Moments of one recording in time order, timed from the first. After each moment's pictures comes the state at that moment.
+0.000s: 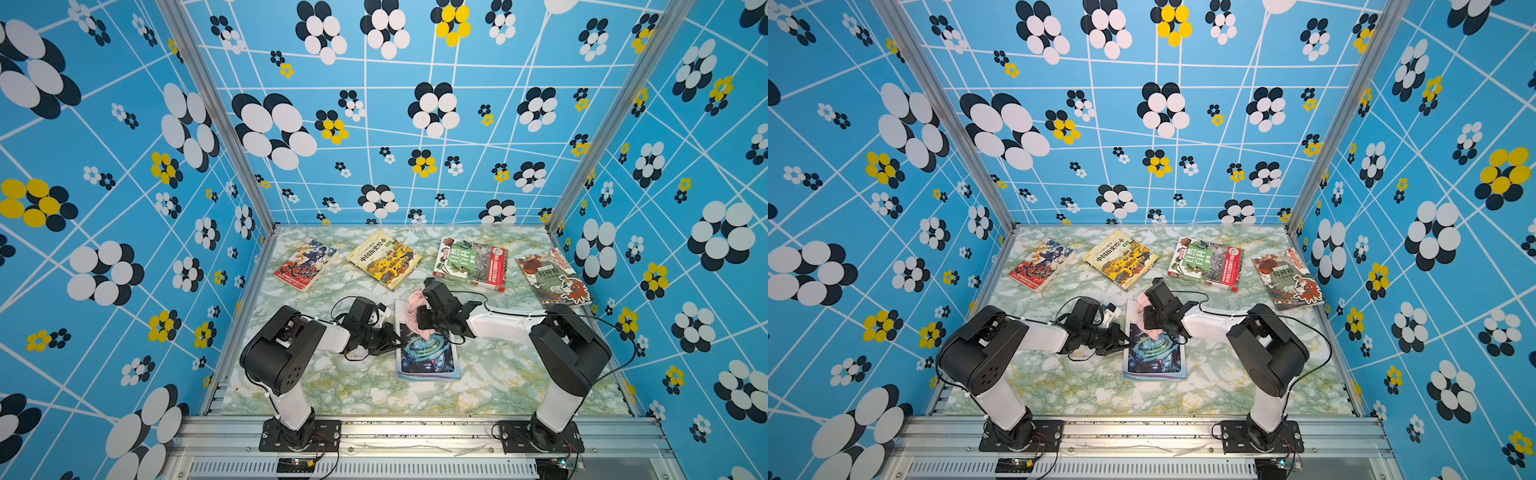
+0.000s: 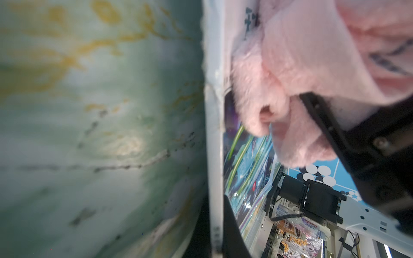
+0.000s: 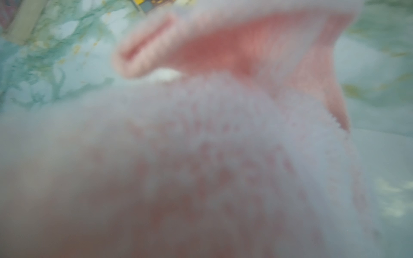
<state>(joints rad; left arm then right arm) -0.50 1.73 0.58 0.27 0.76 -0.85 0.78 1.80 0.98 -0.06 -0.02 0.58</state>
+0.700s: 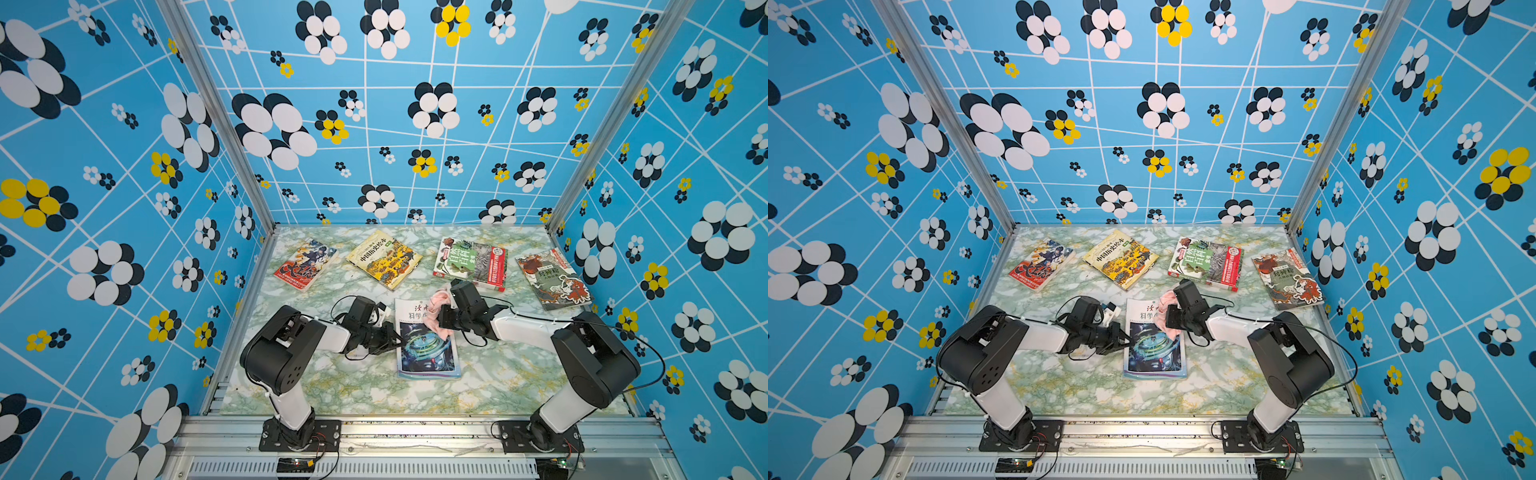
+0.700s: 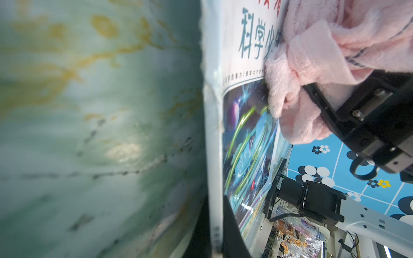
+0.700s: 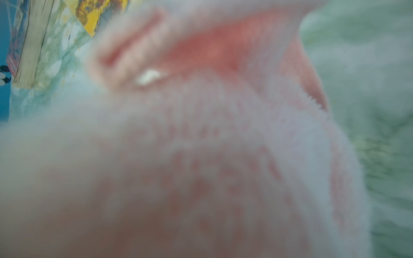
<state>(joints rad) -0.50 1.73 0.58 0.28 0.76 -0.85 0.65 1.69 0.83 -0.05 -0.07 0.64</state>
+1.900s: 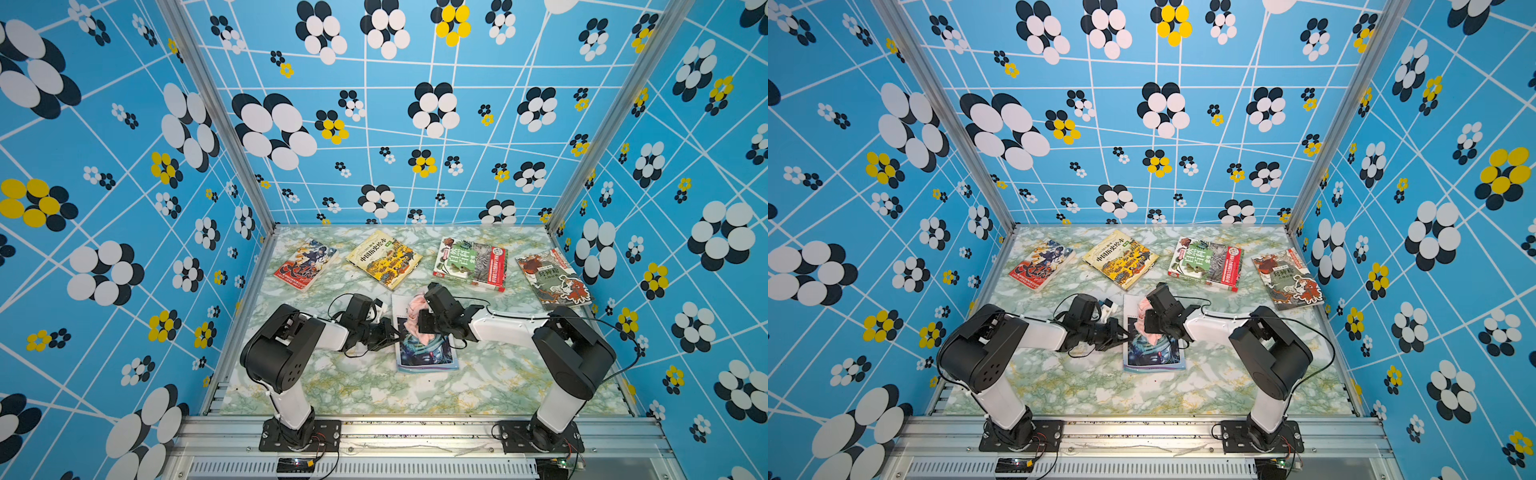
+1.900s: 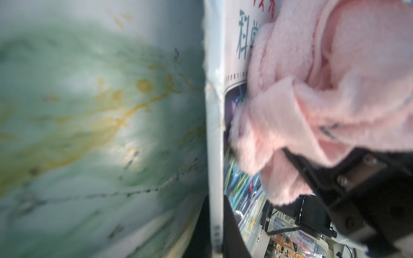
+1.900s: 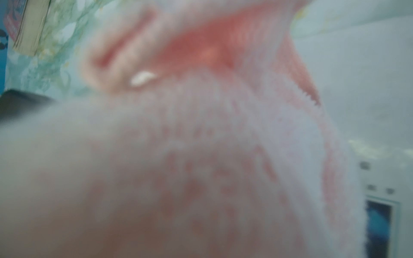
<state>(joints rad) -0.46 1.74 0.58 0.33 0.74 -0.88 0.69 1.76 0.92 -0.10 0.00 0.68</state>
